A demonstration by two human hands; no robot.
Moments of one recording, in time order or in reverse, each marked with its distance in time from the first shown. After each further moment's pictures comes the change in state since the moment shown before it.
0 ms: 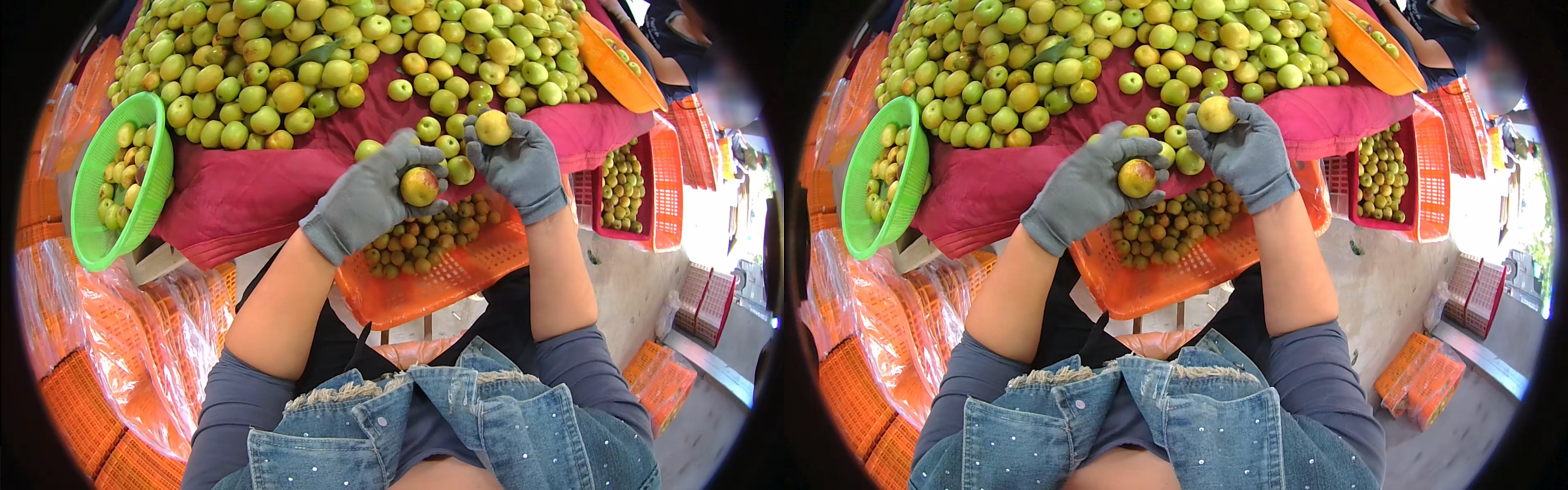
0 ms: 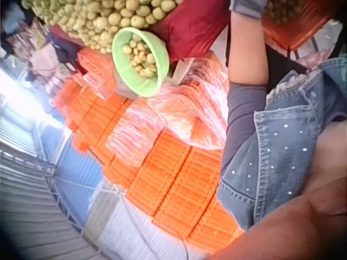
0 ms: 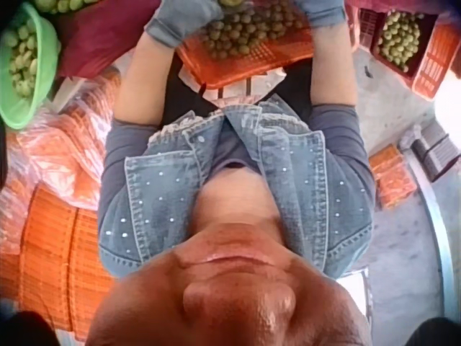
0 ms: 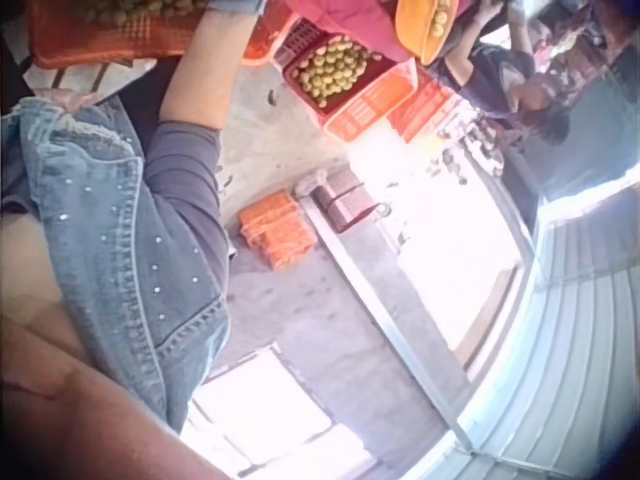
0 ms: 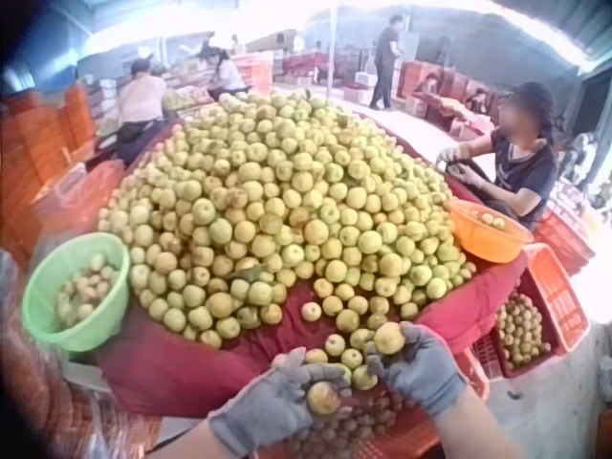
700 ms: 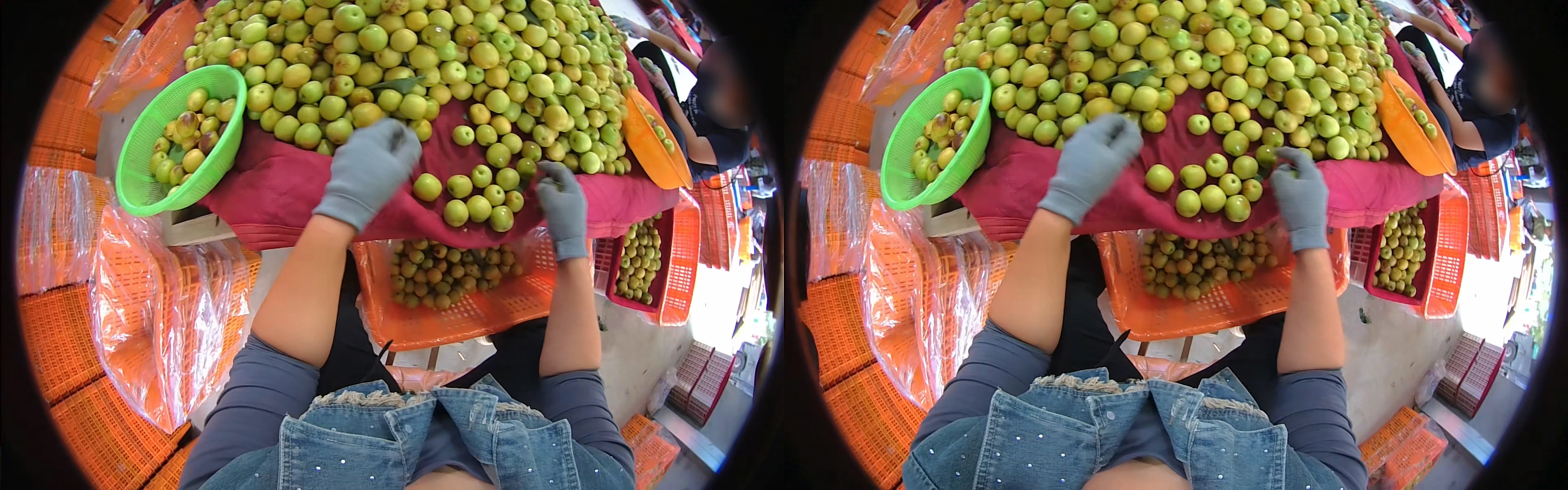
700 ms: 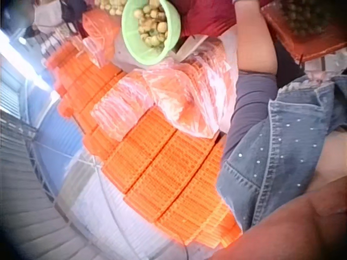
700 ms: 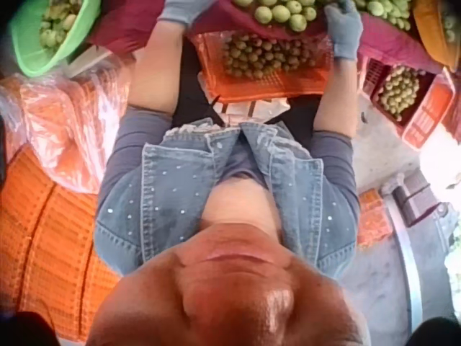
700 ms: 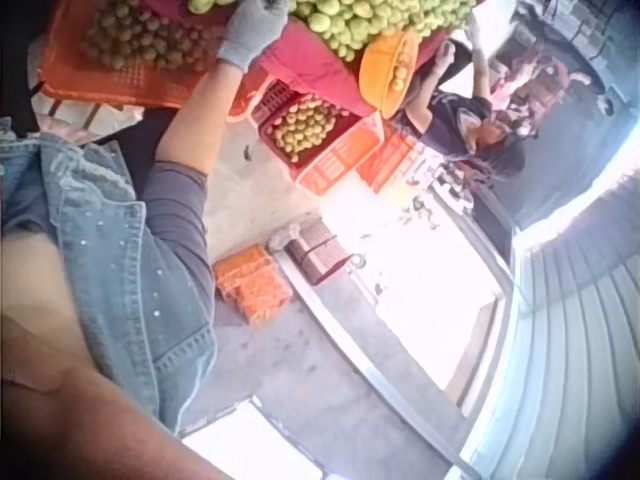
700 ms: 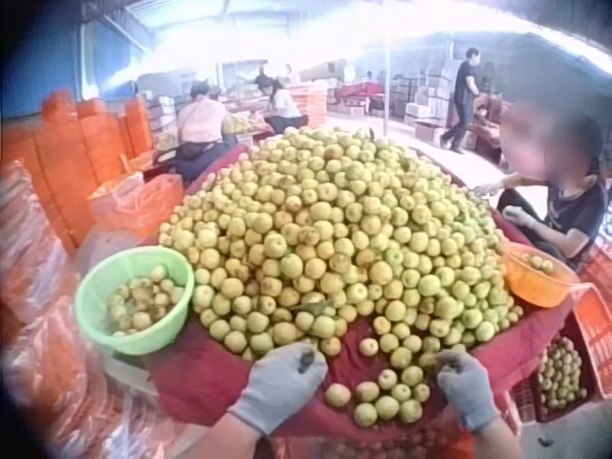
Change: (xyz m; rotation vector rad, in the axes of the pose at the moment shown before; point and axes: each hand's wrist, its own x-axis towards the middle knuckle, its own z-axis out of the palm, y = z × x) left_hand 0.004 0.030 -0.058 0.812 0.641 -0.197; right_hand 0.010 -0.018 -0.012 -1.734 0.502 -0.682
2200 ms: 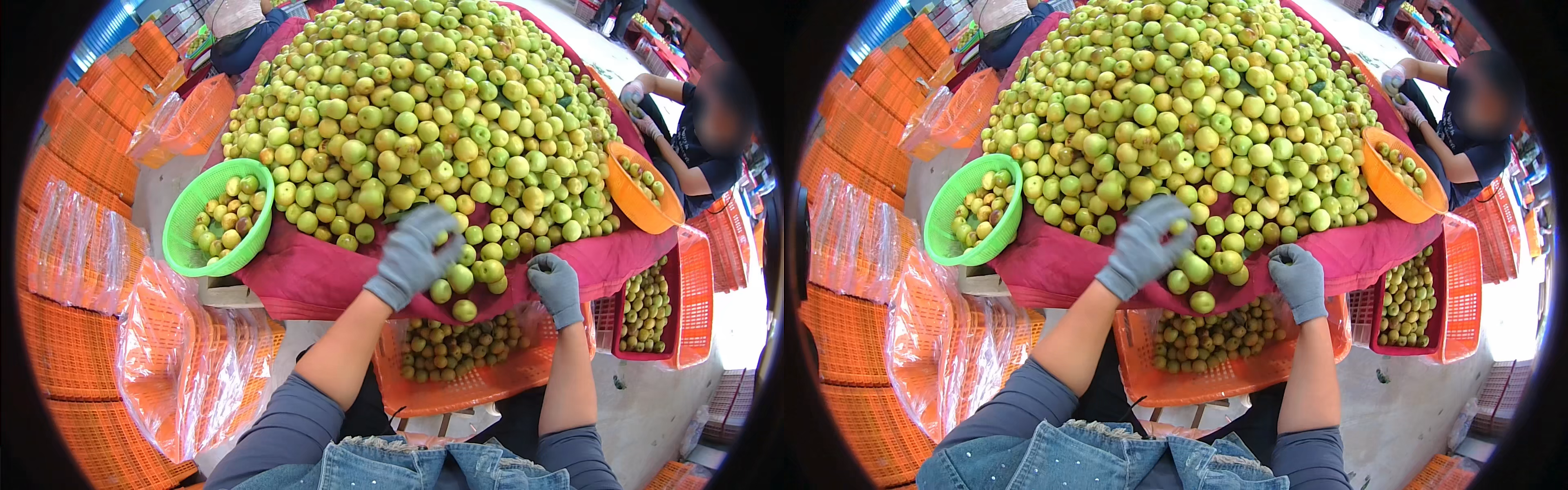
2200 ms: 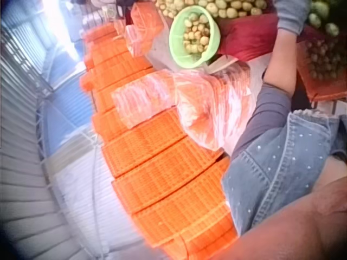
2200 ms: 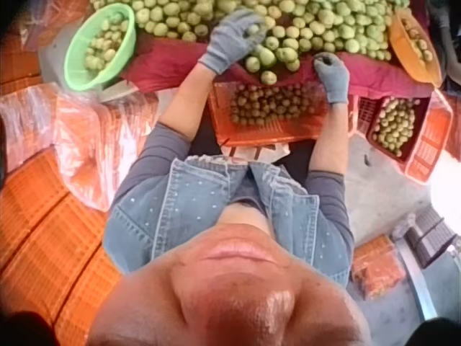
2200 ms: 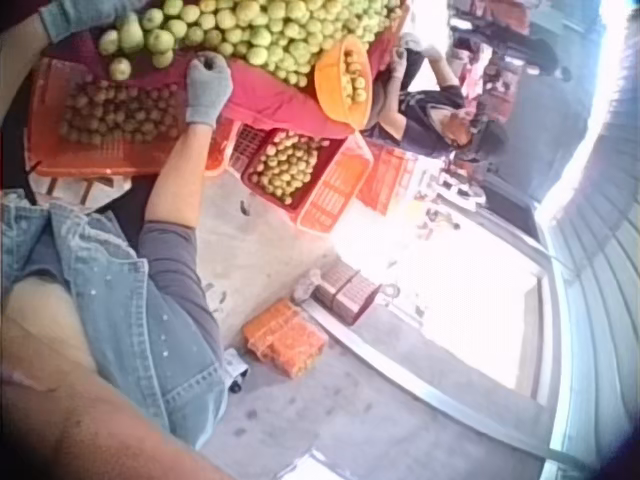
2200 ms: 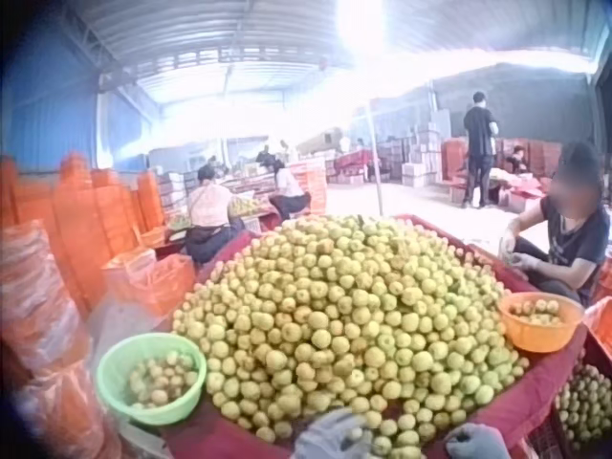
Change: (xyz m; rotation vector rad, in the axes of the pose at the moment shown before) left_hand 0.010 0.031 0.037 0.032 0.096 0.458; right_hand -0.005 0.022 -0.021 0.137 -0.139 0.061
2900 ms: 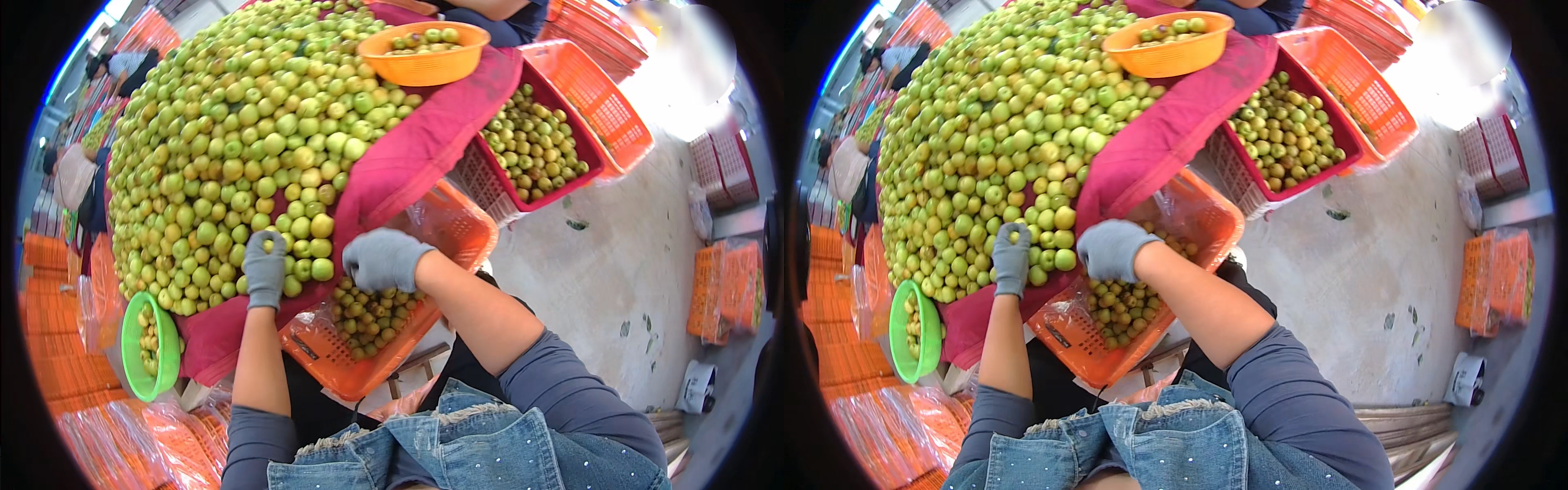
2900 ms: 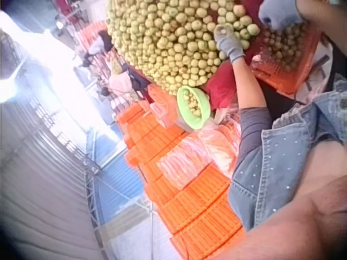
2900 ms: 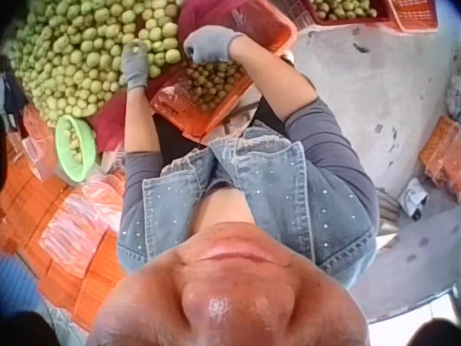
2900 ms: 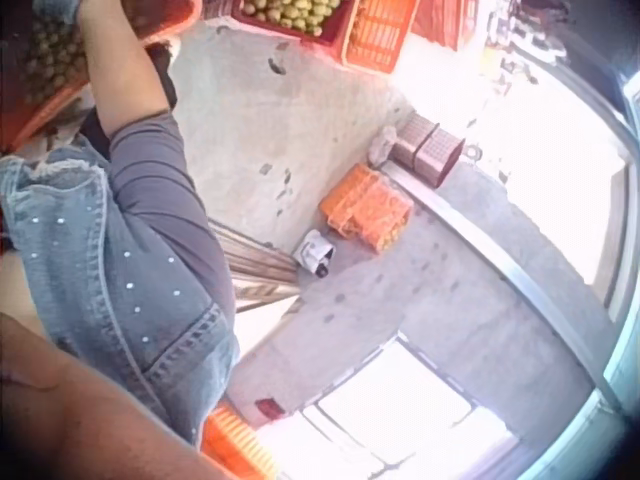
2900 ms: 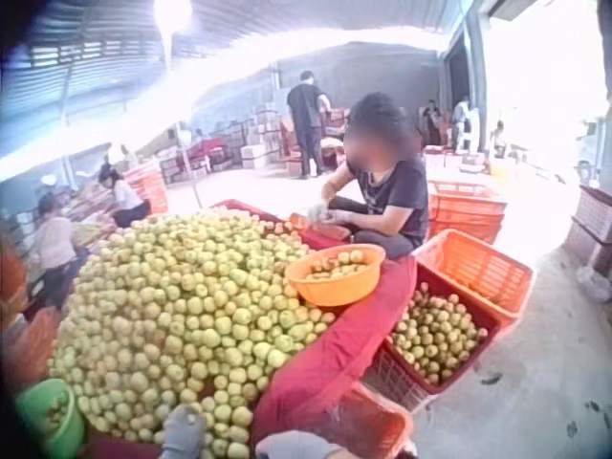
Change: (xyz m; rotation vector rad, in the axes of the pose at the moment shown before) left_hand 0.002 -0.010 0.077 0.092 -0.007 -0.282; right_hand -0.072 -0.032 -0.045 -0.313 -0.543 -0.252
